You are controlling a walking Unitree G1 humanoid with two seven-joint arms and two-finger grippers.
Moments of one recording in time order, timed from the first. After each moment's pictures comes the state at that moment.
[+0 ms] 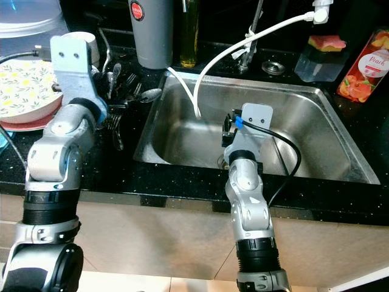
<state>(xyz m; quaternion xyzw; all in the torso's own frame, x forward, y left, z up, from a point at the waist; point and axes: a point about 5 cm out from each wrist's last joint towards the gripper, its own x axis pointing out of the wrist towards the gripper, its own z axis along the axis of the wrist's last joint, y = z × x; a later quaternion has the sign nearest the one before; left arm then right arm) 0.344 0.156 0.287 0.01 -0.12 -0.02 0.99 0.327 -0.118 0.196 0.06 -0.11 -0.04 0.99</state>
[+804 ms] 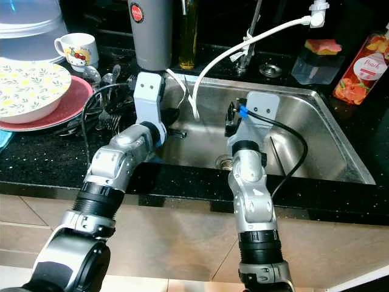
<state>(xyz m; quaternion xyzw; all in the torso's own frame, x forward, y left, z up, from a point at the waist) 0.373 0.073 0.218 -0.03 0.03 -0.19 0.98 0.330 -0.123 0.218 0.06 -0.15 -0.05 0.99</state>
